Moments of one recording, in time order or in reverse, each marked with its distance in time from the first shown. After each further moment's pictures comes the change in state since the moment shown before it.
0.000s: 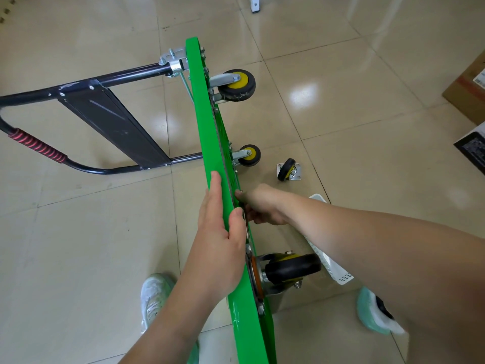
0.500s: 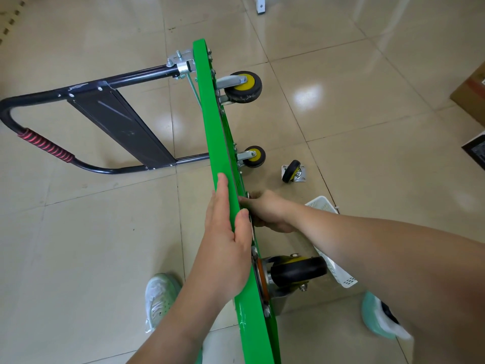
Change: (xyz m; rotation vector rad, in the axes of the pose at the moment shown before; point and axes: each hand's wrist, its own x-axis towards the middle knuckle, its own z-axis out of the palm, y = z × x) left_hand 0.000 -0.001 0.000 -0.021 -0.006 0.006; right_hand 0.020 0.022 0.008 0.084 -0.090 -0.136
